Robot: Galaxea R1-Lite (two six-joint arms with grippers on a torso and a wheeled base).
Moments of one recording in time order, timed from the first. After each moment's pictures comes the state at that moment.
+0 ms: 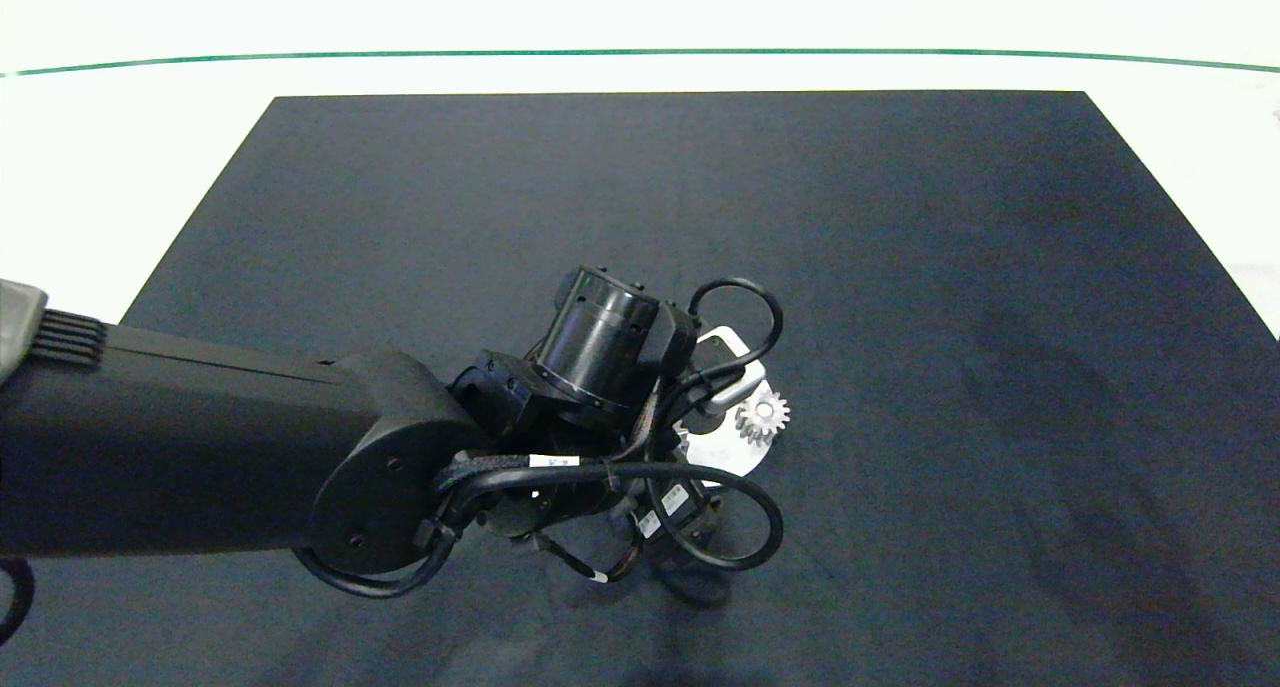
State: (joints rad) left arm -0.84 1.85 -1.22 -0.01 0.21 0.41; right arm 0.06 0.90 -0.89 0.18 0.02 -0.04
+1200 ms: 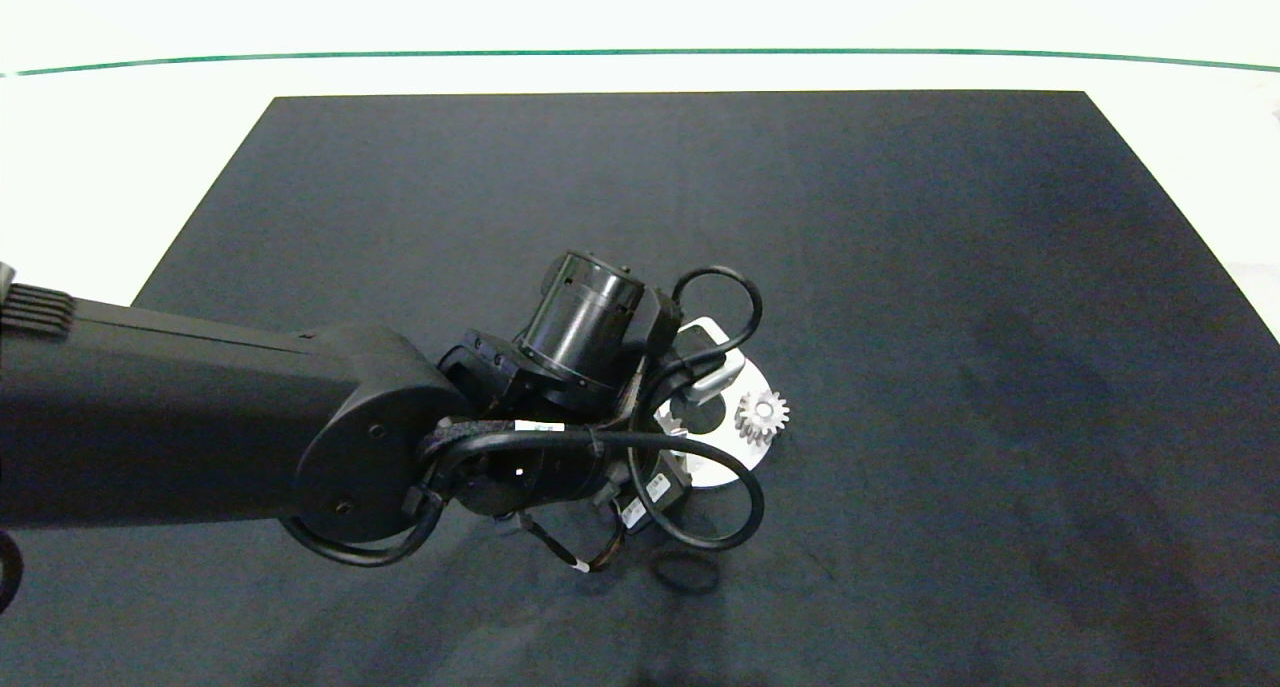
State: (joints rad) left arm -0.81 1.84 -1.25 0.08 0.20 0.40; right arm 0.06 0.89 -0.89 0.18 0.02 -0.04
